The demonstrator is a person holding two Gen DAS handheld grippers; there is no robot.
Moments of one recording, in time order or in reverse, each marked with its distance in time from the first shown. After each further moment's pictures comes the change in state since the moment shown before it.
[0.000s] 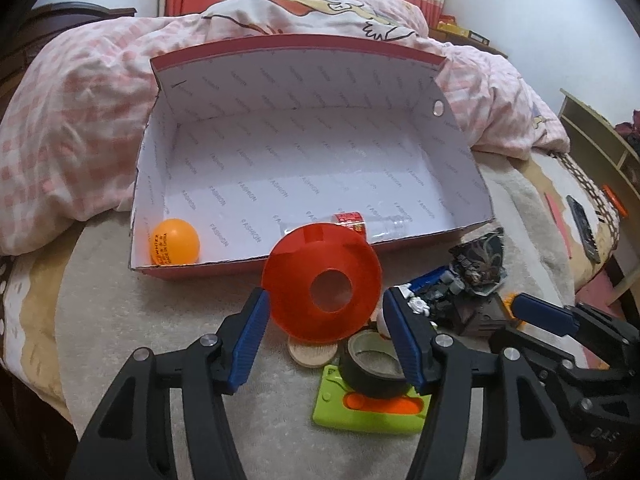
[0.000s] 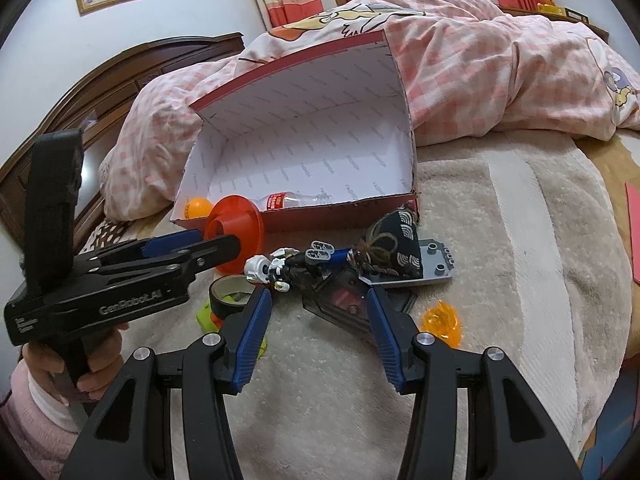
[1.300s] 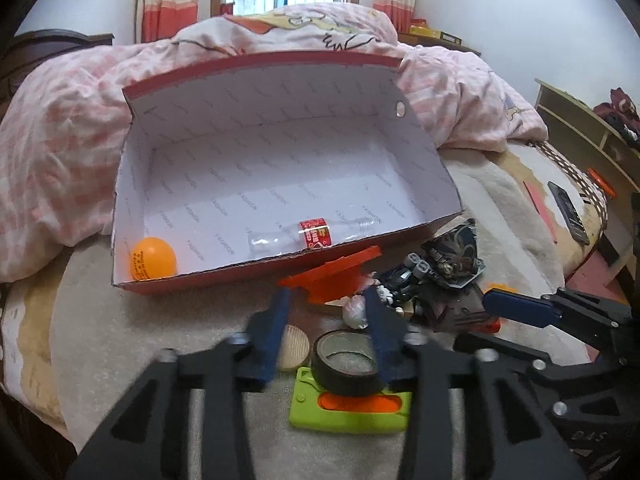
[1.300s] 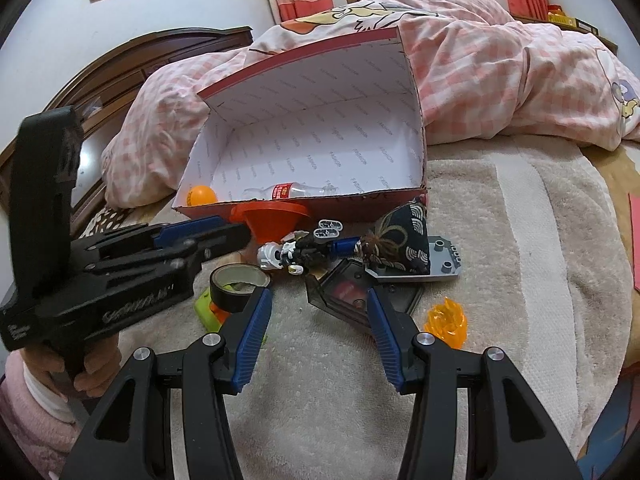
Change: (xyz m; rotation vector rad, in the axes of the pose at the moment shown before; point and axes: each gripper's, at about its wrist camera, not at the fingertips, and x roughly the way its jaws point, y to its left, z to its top) left arm -0.011 -0.019 -0.007 0.093 -0.069 -0.040; right arm 0.002 0.004 -0.004 -0.044 0.008 0.001
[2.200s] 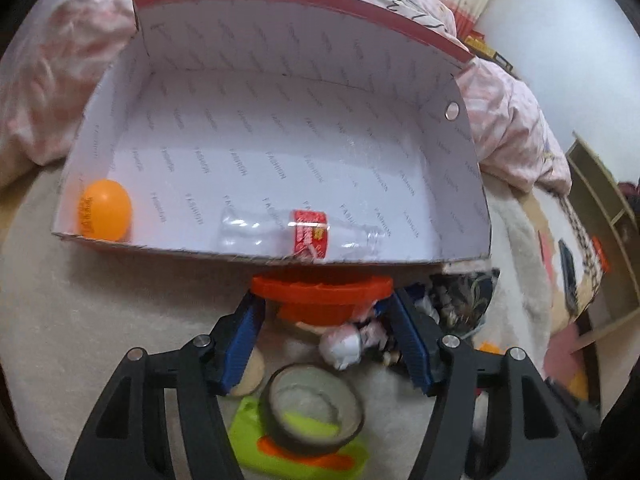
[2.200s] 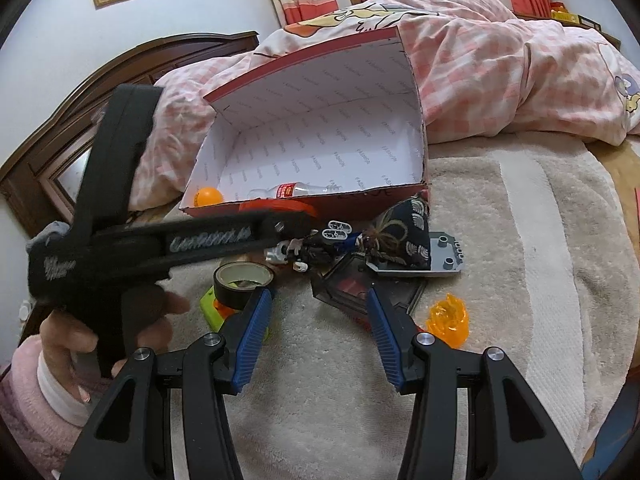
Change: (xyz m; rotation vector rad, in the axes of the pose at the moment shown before) left arm 0.055 0.009 0.015 -0.312 0.124 -0.059; right arm -0.001 -0.004 -0.004 0.004 -0.014 0.040
